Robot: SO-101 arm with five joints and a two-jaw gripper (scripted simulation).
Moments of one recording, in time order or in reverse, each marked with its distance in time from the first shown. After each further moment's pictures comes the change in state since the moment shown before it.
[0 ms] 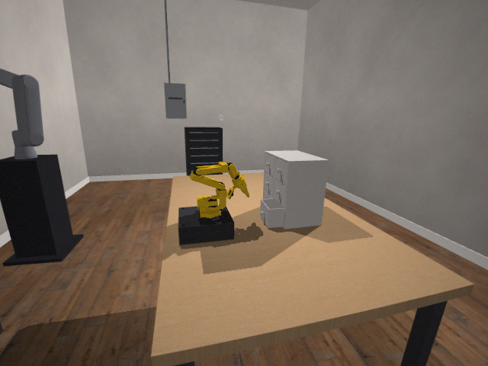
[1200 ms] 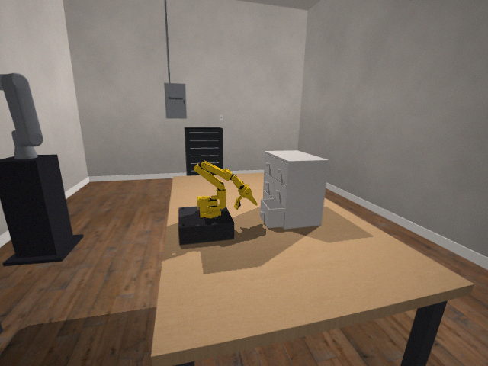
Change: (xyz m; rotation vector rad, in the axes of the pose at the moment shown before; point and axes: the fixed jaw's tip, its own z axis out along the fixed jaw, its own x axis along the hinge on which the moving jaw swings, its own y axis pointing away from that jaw) arm 0.009 0.025 0.042 -0.079 0.150 0.046
